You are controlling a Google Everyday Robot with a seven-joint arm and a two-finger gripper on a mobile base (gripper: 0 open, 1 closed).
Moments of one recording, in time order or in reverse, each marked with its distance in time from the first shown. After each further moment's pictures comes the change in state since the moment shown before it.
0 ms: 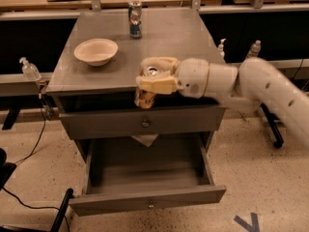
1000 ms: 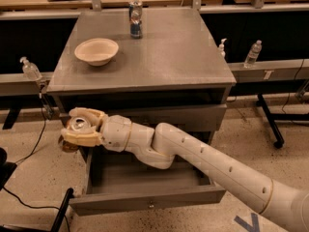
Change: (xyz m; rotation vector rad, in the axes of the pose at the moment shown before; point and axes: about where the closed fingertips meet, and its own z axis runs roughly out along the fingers) arm 0.104 0.118 0.171 -0.100 -0.294 0.101
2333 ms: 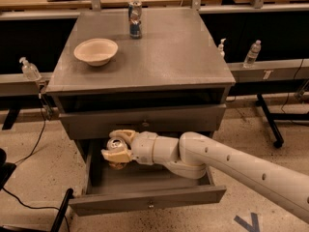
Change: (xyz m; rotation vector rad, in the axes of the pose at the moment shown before) arm 0.095 -0.034 -0.112 0.200 0.462 -0.044
